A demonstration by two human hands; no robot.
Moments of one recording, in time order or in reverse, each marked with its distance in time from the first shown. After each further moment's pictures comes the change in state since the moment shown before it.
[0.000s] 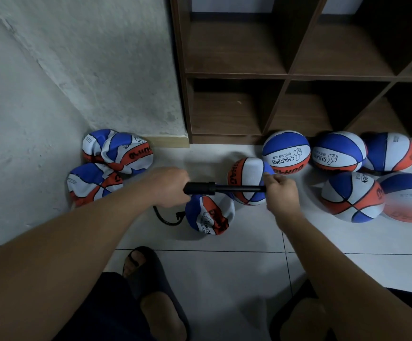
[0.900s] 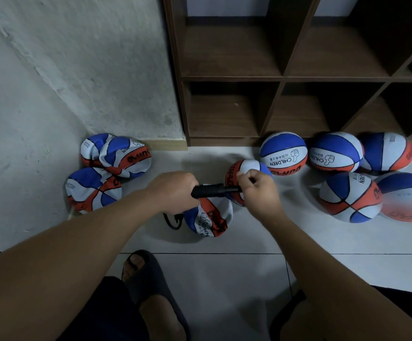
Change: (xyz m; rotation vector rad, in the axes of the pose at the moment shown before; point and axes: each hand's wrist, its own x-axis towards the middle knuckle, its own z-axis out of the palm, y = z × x) left_hand 0.006 0.017 0.008 -0.104 0.038 0.021; right_hand -0.013 -0.014 0.021 -0.083 -0.132 -0.218
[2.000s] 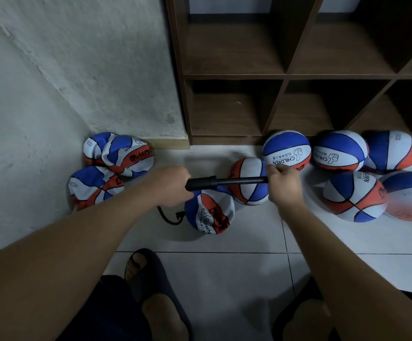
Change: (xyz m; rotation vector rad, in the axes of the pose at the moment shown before) left_hand 0.000 -0.012 -0.010 0.077 0.037 -0.064; right_hand 0.028 0.012 -0.029 0.052 0.159 0.124
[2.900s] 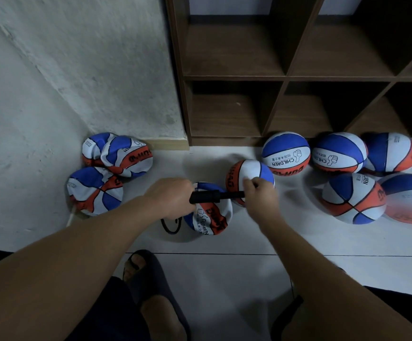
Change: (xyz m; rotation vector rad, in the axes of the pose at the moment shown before) left_hand -0.003 0.004 0.024 0.040 -0.043 0.003; right_hand -0.027 0.013 0.037 -0.102 -0.093 -0.030
